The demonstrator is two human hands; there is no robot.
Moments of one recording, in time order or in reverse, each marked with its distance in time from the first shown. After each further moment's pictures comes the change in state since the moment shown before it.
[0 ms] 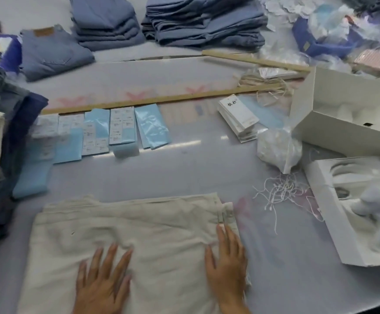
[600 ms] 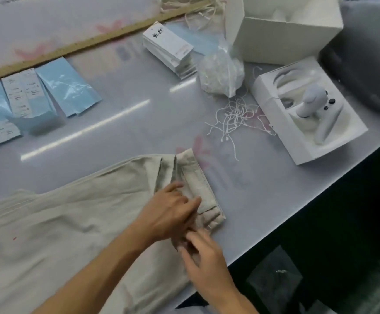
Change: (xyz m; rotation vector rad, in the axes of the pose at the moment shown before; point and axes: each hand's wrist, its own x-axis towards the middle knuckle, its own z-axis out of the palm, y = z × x) left_hand 0.082 0.213 -0.089 -0.144 0.046 1.222; right_hand -0.097 -0.027 -0.054 0.541 -0.279 0.245
